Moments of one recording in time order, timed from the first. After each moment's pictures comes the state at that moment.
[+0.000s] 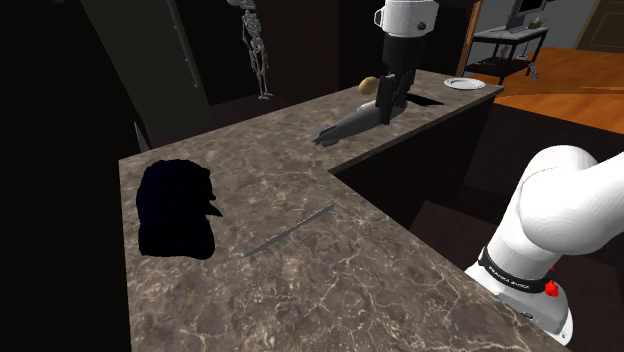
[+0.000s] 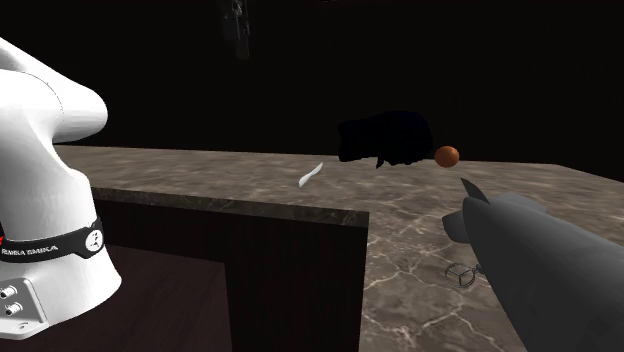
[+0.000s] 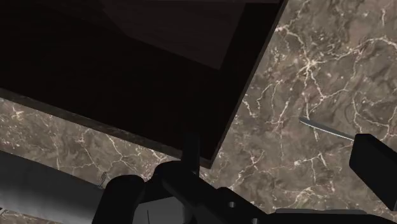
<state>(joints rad) -0.01 -0.78 0.05 -2.38 -0.01 1.66 -0.01</state>
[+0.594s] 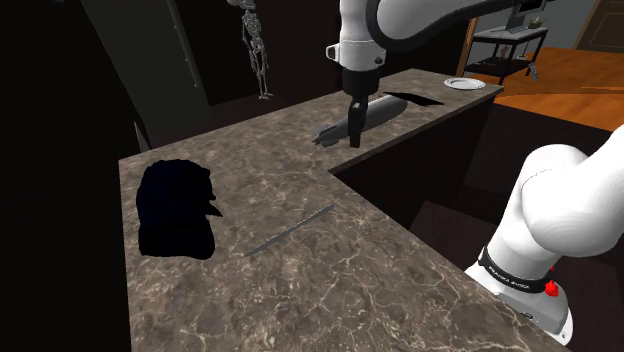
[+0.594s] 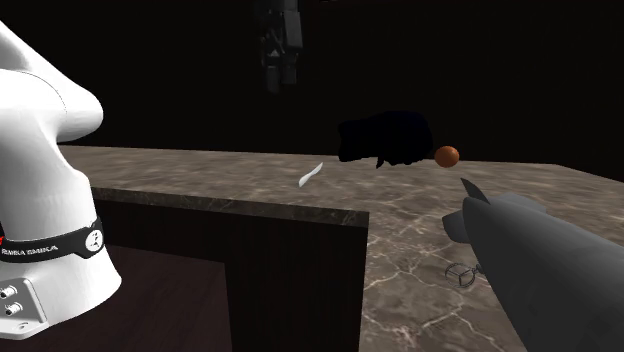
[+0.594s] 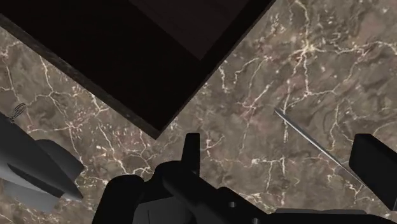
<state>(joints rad) 0.10 -0.55 0.05 -2.36 -0.01 1.84 -0.24</state>
